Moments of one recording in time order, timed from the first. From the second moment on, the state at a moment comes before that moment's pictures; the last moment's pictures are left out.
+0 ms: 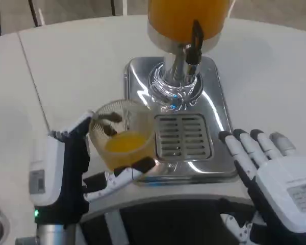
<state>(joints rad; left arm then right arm) -0.23 0.33 -0.18 0.29 0.66 -0.52 0.82 0.27 -0.20 0.07 -0.86 -1.31 -0.04 0.37</state>
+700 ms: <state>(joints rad) -0.07 0.30 -0.13 0.08 0.68 -0.56 0.72 0.35 -0.17 0.07 -0.88 -1.35 -0.07 0.28</state>
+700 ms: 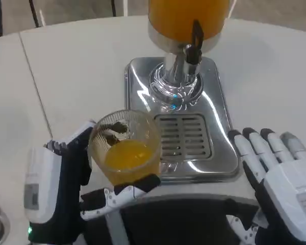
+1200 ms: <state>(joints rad) 0.03 0.28 -0.13 -0.02 0.69 -0.59 0.68 0.35 -0.15 0.08 -0.87 -1.35 -0.07 0.25</state>
